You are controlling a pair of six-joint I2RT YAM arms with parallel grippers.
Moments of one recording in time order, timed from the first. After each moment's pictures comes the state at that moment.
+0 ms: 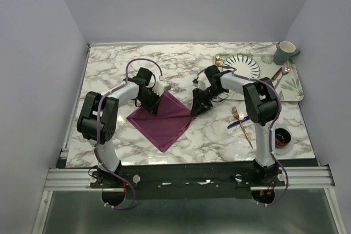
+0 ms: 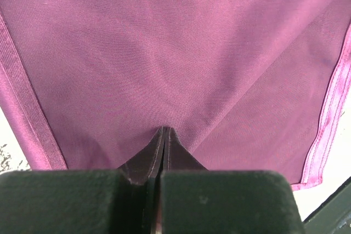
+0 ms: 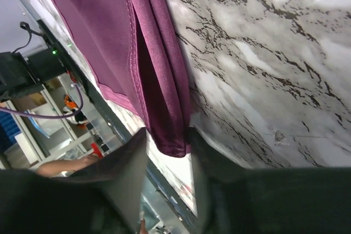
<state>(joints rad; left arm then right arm) -0.32 1.82 1.15 -0.61 0.45 0.40 0.41 2.16 1.46 -0.75 -0.84 0.14</state>
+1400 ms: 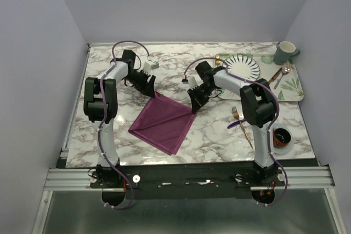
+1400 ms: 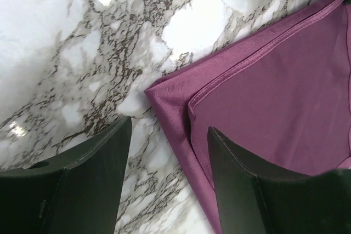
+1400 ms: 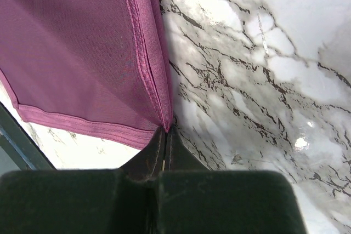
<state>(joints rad) -0.09 2.12 1.61 -0.81 0.71 0.59 0.49 2.16 1.58 -0.82 -0.57 -0.28</state>
